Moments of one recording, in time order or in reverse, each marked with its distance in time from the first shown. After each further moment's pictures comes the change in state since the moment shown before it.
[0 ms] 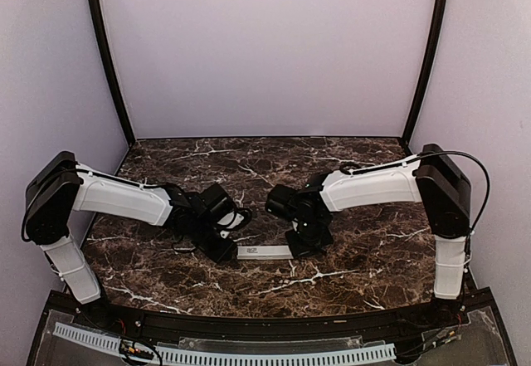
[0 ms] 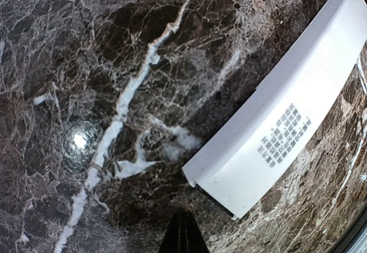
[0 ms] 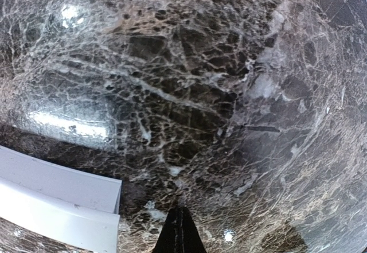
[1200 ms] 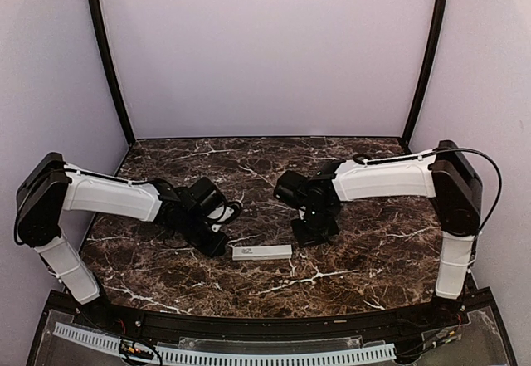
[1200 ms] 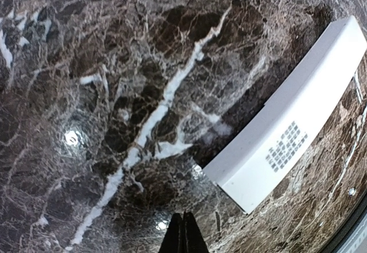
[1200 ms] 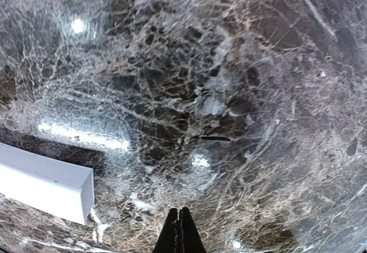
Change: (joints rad) left arm 0.063 -0.068 -0.024 -0.013 0.019 -0.022; right arm -0.062 -0.092 -0.014 -0.001 0.005 -0.033
